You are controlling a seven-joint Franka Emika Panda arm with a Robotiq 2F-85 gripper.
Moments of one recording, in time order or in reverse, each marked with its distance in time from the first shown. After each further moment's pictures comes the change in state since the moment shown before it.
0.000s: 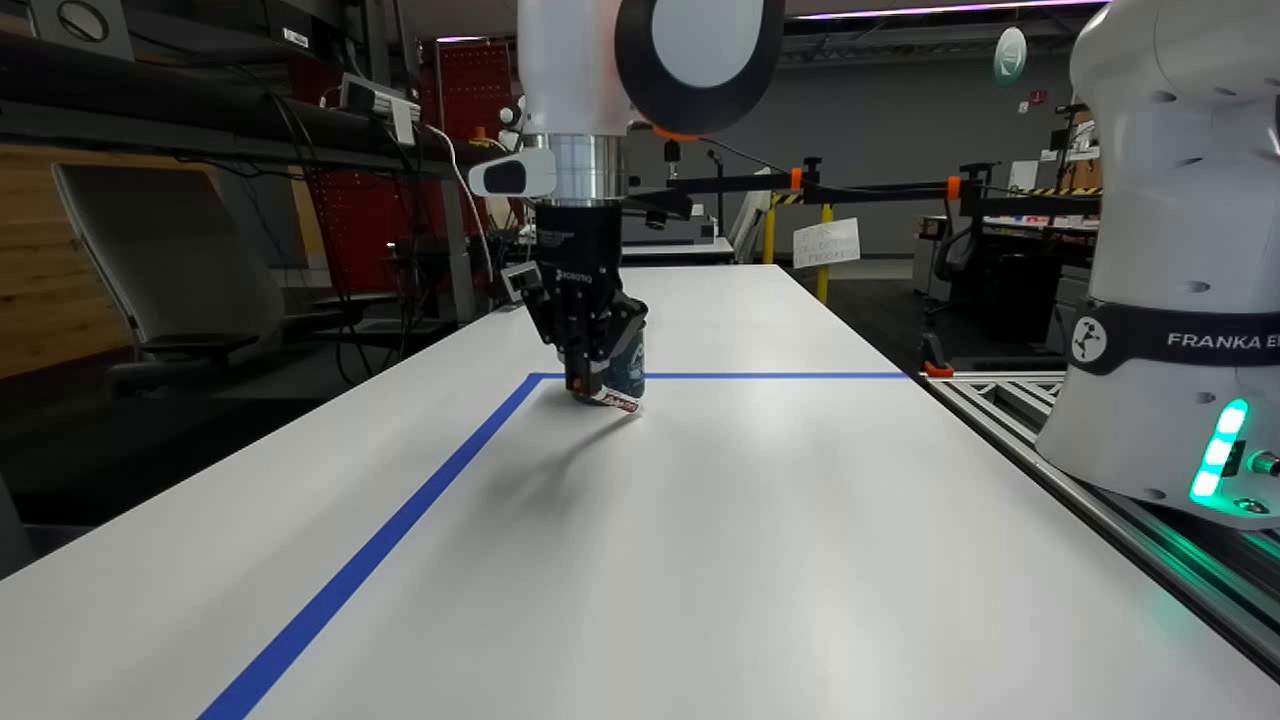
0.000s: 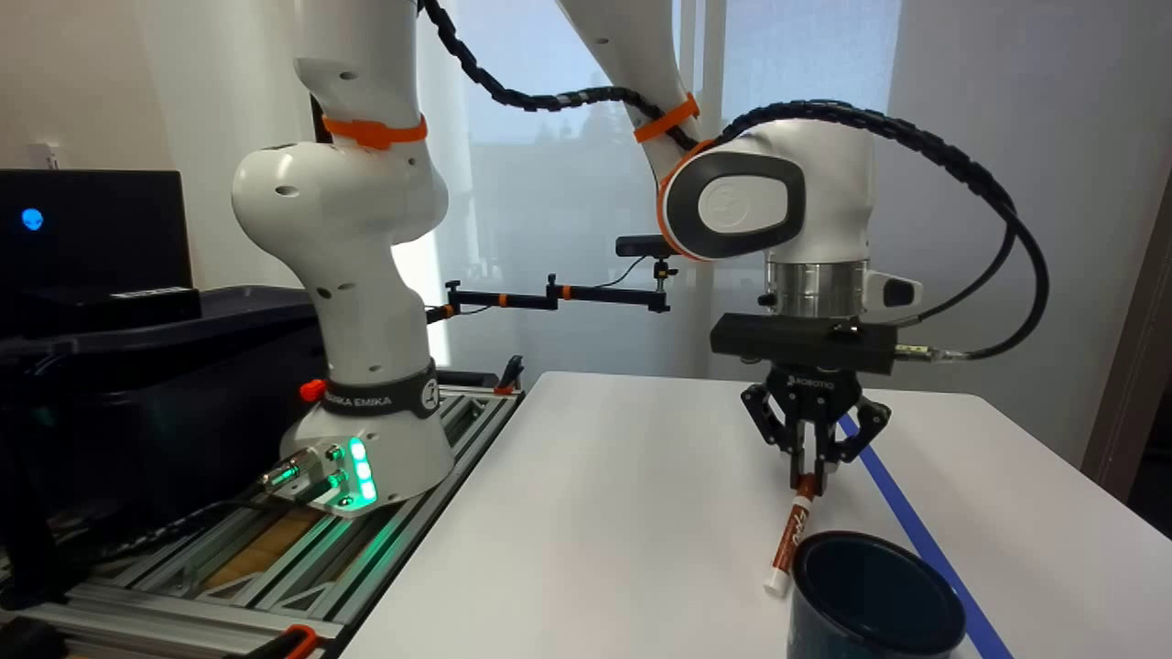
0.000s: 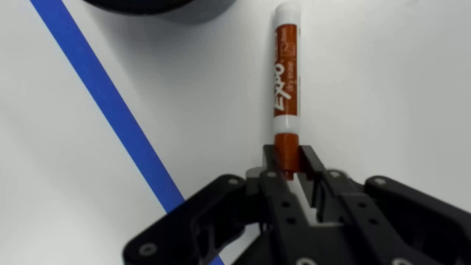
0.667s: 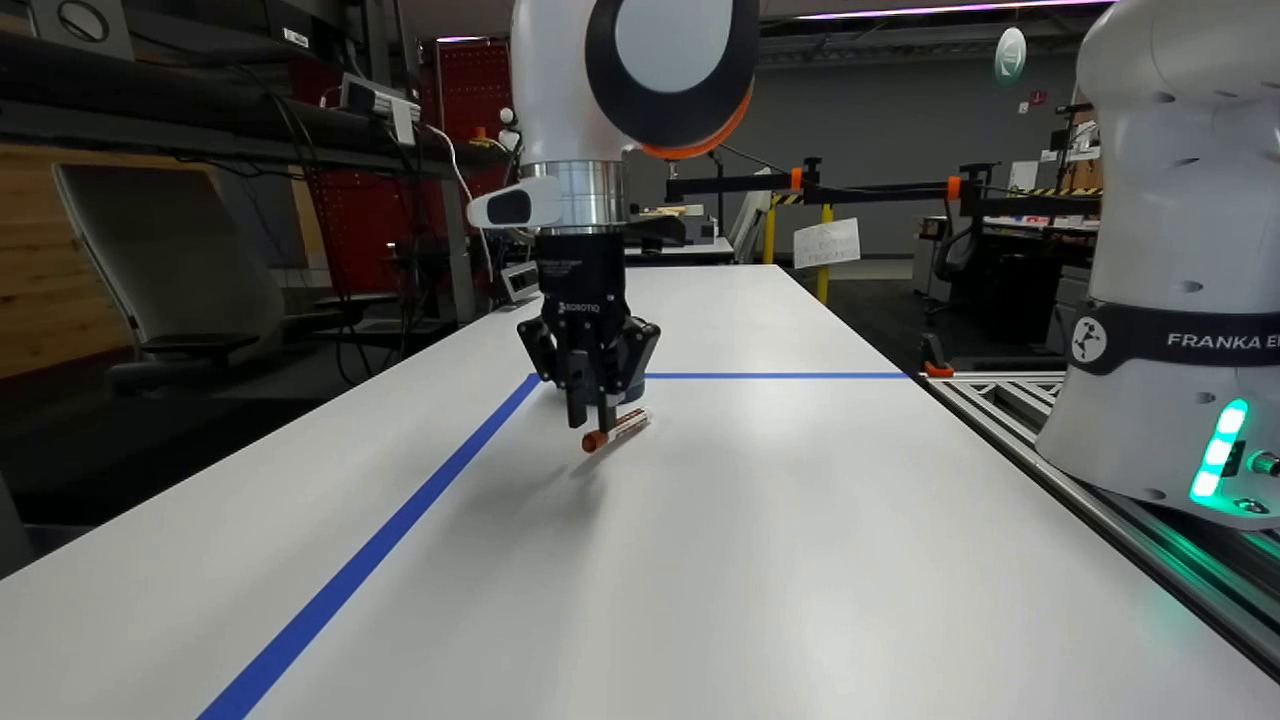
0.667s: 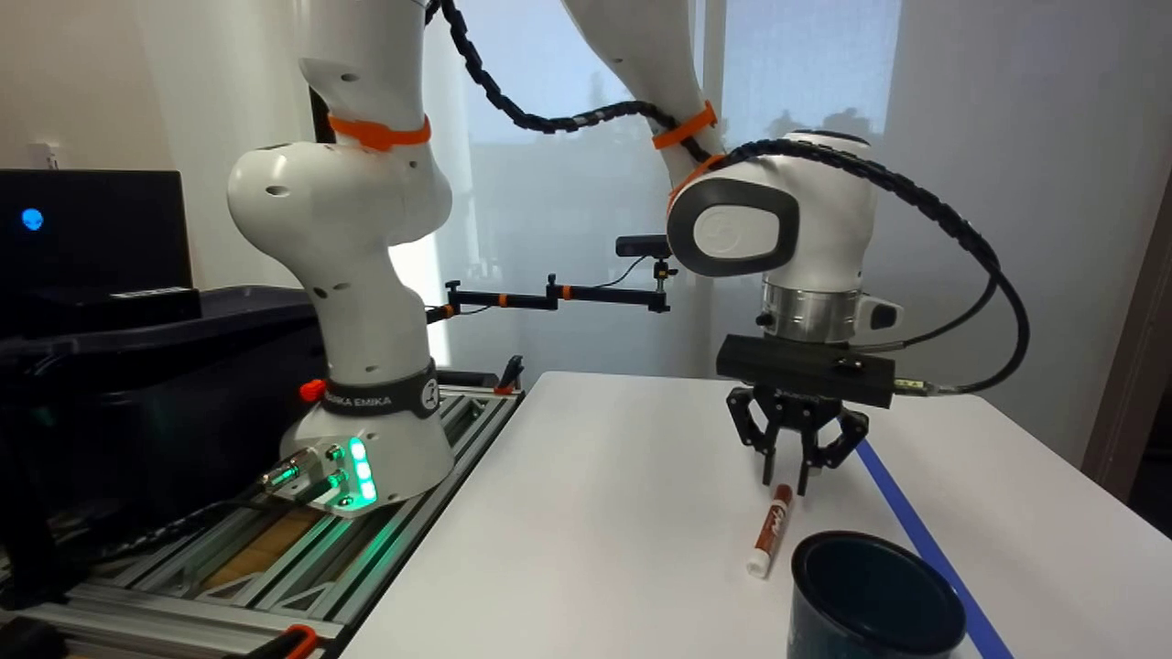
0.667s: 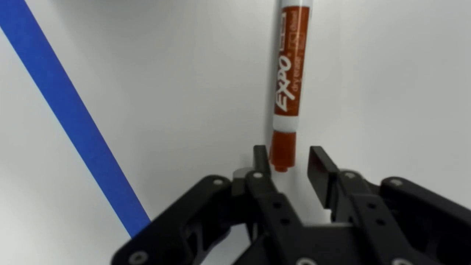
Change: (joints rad) arm -0.067 0.052 0.114 0.013 0.199 -0.029 -0.274
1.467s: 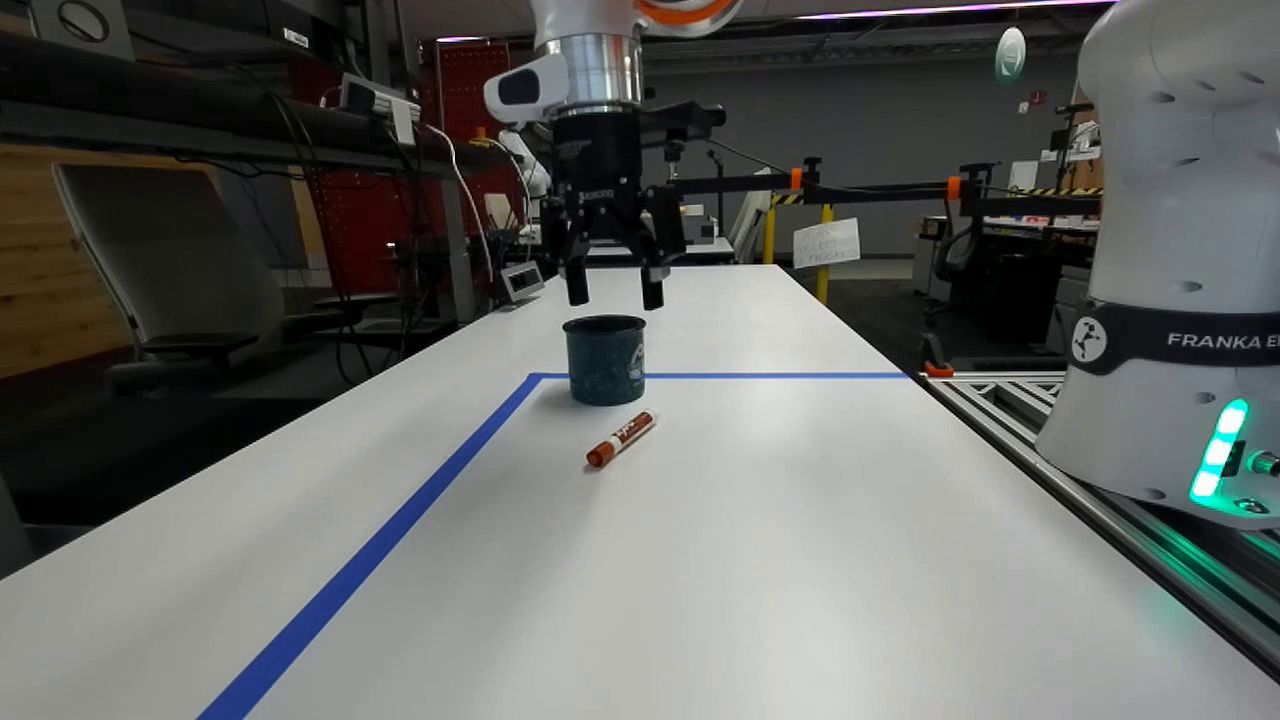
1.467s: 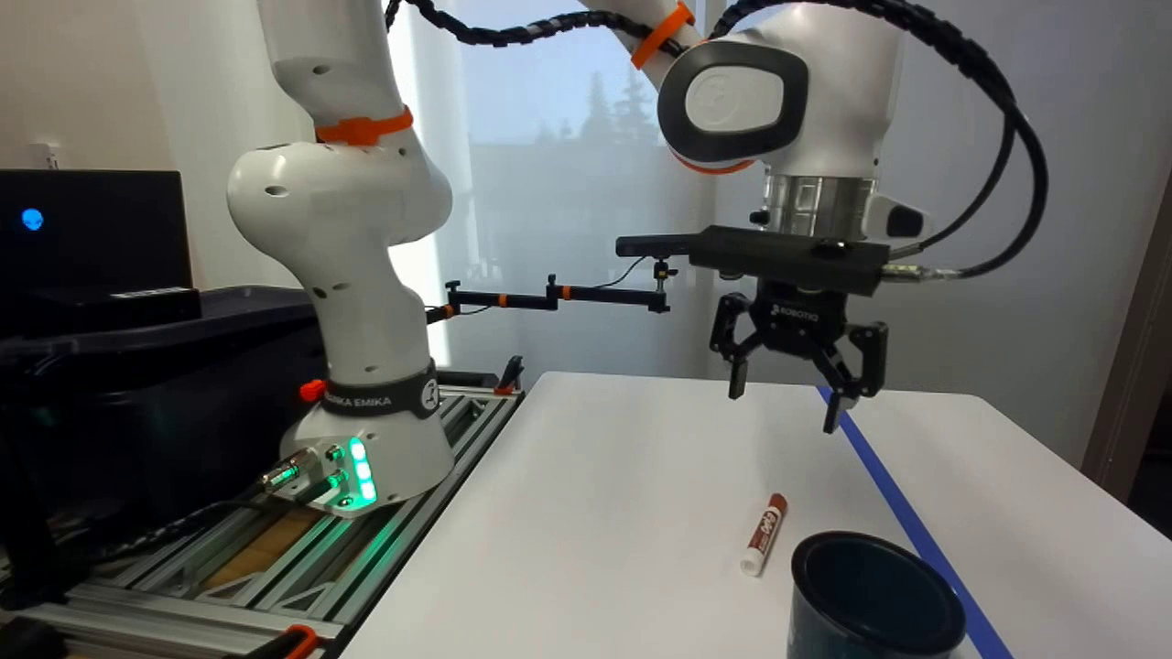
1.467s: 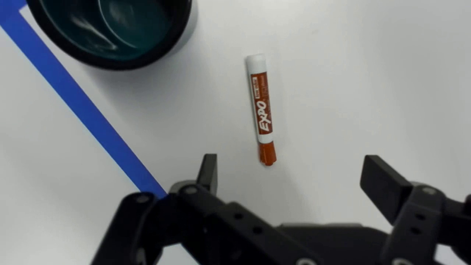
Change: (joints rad) arm -0.004 -0.262 -0.074 0.001 -0.028 -0.308 0.172
